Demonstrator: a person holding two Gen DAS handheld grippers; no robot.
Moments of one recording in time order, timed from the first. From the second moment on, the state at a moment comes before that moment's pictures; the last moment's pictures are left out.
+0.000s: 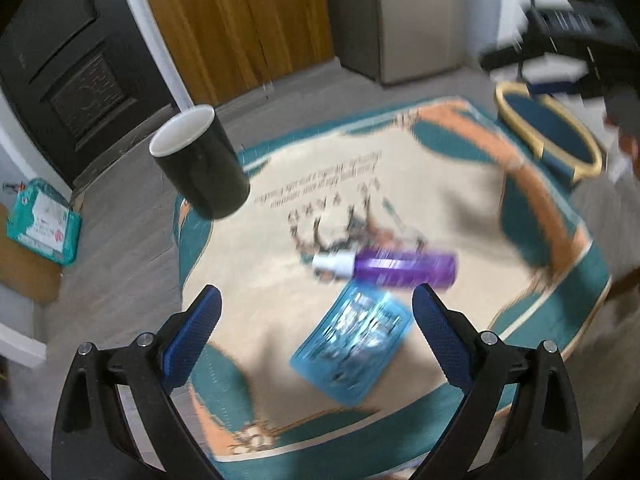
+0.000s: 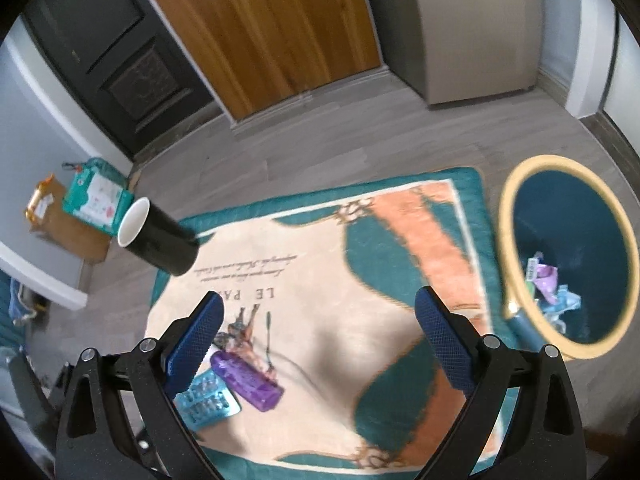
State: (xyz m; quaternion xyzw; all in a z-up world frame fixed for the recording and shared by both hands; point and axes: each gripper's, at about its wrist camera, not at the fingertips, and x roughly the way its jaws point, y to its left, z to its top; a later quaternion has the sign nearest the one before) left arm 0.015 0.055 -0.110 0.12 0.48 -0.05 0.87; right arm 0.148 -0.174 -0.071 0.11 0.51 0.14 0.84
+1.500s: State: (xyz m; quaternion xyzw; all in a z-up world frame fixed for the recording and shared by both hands) left arm 0.045 0.121 -0.149 0.02 0.55 -0.05 0.83; right arm 0.106 -0.032 -0.165 -0.17 0.56 0.36 0.72
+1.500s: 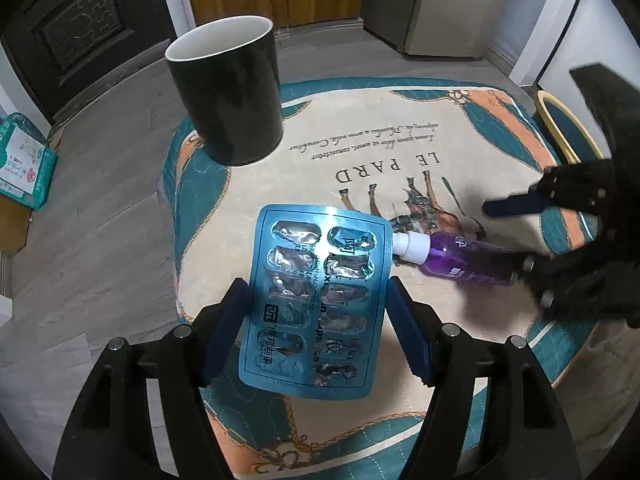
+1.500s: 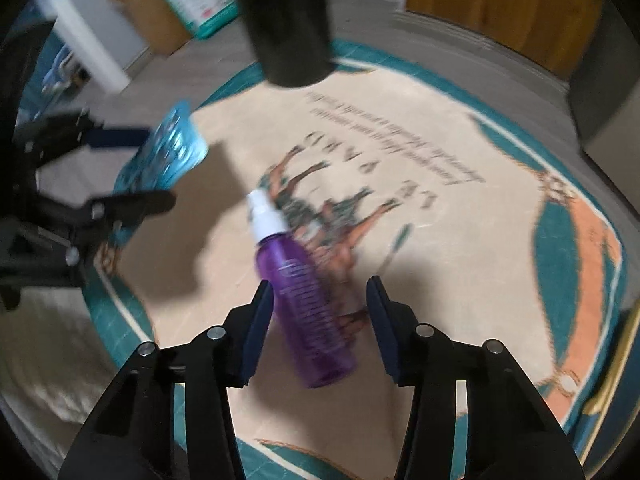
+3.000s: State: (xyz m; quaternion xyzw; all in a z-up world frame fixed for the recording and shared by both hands) left arm 0.098 -0.053 -0.108 0.06 0.50 -0.17 0.85; right arm 0.144 -0.287 -0.082 0.06 0.49 0.21 0.84
